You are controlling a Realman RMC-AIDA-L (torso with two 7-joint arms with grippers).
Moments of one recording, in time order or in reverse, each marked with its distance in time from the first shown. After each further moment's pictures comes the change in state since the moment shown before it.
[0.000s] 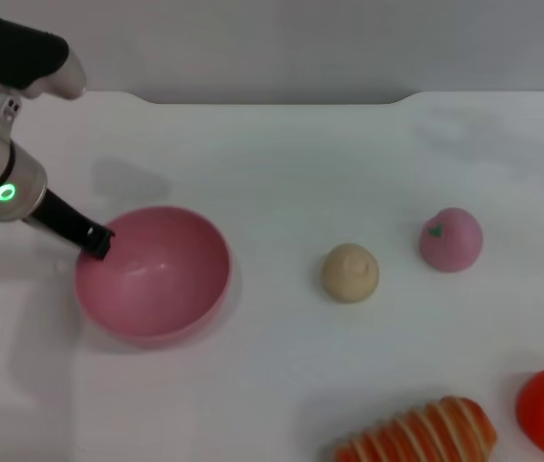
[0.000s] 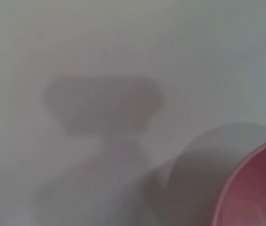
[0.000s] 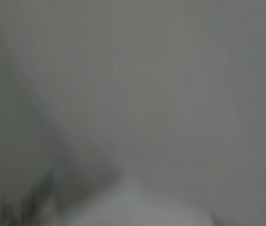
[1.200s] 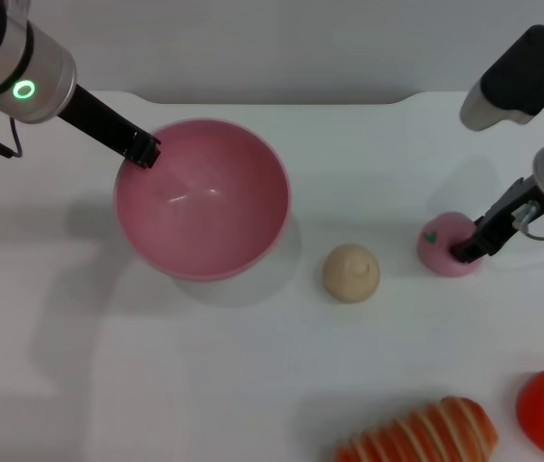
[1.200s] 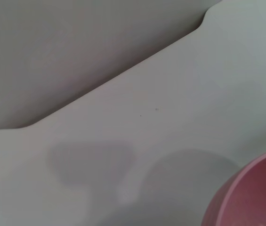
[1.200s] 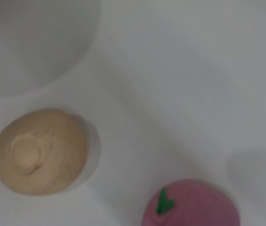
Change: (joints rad) left arm -0.056 -0.007 -0.018 0.319 -0.066 0.172 -0.007; right arm 0.182 0.220 -0.181 0.155 -1.172 0.204 0.195
